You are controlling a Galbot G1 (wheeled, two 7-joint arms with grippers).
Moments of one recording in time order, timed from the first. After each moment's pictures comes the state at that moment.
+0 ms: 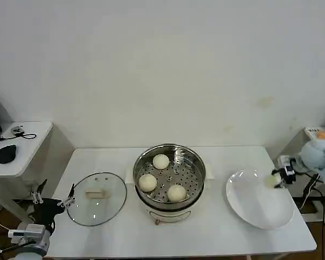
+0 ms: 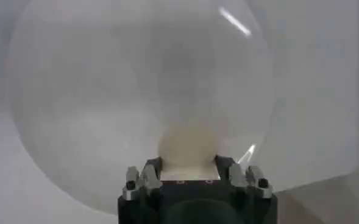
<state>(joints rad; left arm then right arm) 1.60 -1.16 -0.79 -2.04 -0.06 0.13 -0.04 0.05 0.49 -0.76 1.20 -0.08 -0.14 -1.03</state>
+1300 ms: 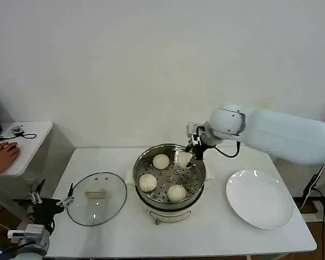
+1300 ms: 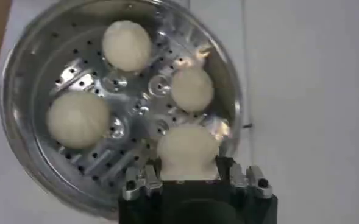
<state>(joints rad) 1.59 -1.18 -0.80 -2.05 -0.05 0.13 -0.04 0.59 0.90 -1.34 1.52 0.59 -0.59 -0.75</state>
